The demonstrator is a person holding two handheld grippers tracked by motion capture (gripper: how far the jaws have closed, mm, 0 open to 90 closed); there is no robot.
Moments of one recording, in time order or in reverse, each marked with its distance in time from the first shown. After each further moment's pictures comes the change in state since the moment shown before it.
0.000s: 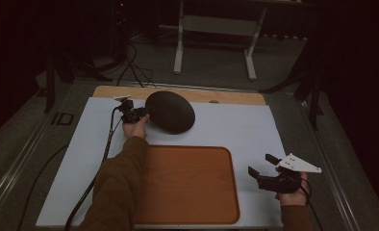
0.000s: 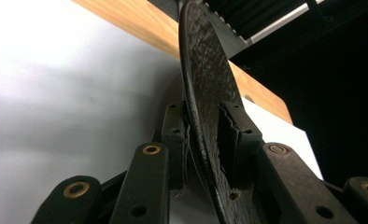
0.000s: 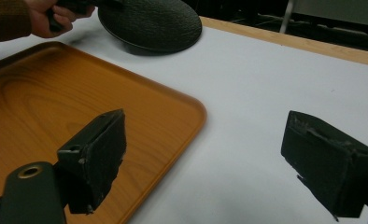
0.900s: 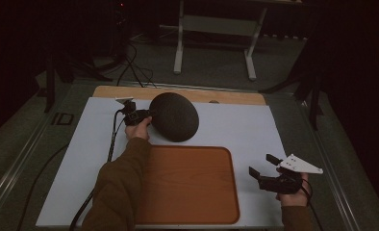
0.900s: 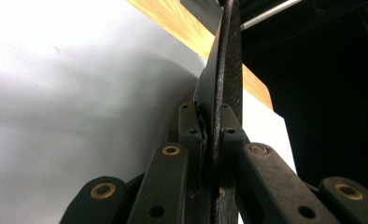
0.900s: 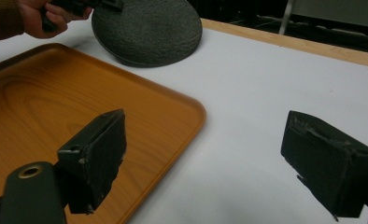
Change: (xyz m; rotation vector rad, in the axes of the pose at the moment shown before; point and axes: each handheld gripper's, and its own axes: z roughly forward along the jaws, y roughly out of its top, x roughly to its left) left arm -0.009 -0.007 -0.006 0.075 -0.048 -0.087; right arm 0.000 0.000 -0.003 -0.009 -0.001 0.003
